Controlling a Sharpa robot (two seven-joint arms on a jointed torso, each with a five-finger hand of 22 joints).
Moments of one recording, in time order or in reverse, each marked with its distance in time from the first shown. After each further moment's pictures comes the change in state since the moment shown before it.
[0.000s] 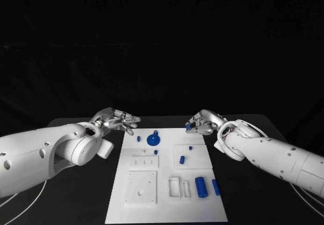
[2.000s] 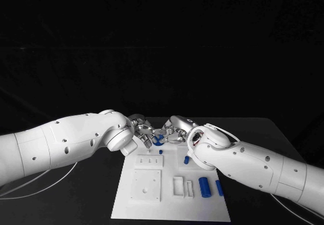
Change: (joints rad) left arm 0.026 0.239 -0.007 -0.139 -0.291 0.150 -0.507; left_hand -0.094 -0.071 -0.023 0.222 -0.043 -0.030 0.006 -0.001 -0.006 -0.020 0.022 0.000 0.004 -0.043 0.011 0.073 0.034 -0.015 0.012 0.002 -0.024 -0.005; right arm 0.012 0.167 -0.054 0.190 -0.174 0.026 -0.333; right_hand -0.019 -0.029 0.063 -0.001 -0.007 0.005 -0.005 -0.002 0.001 0.012 0.002 0.000 0.024 0.003 -0.003 -0.004 0.006 0.000 0.000 0.000 0.000 0.001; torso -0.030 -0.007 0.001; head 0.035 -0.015
